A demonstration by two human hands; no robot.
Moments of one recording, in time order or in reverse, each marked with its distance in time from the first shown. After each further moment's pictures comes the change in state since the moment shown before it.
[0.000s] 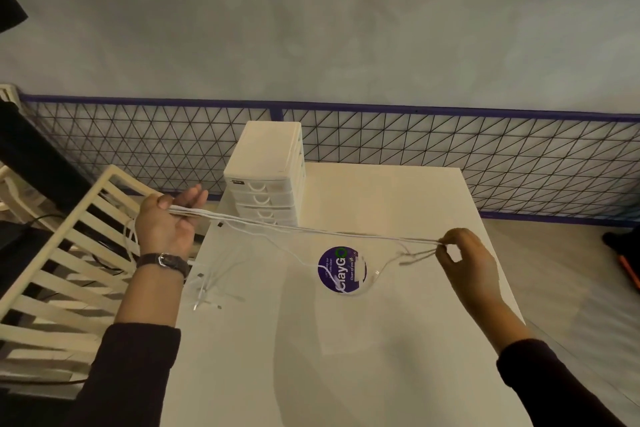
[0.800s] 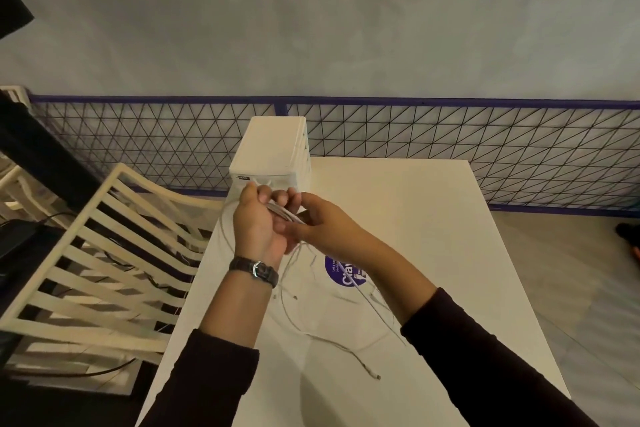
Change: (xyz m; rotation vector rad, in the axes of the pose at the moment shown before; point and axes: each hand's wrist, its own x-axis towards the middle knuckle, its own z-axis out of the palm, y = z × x) left_hand -0.076 -0.064 0.062 0.031 -0.184 -0.159; right_hand 0.043 -0.214 0.031 0.832 -0.874 0.038
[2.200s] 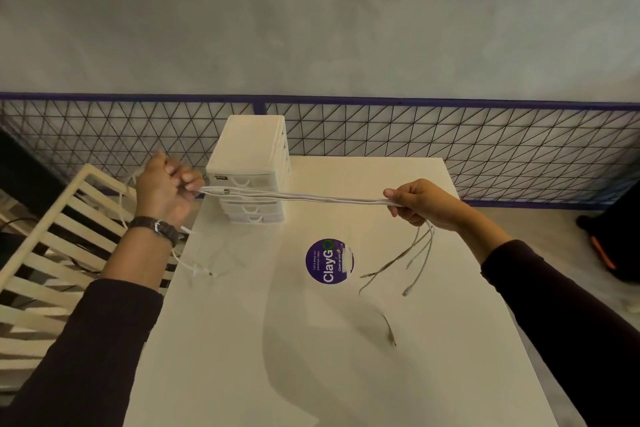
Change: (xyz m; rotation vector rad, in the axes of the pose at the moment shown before) left_hand 0.079 0.076 -0.045 0.182 -0.029 0.108; right_hand -0.049 0.068 -0.163 -0.057 0.070 0.241
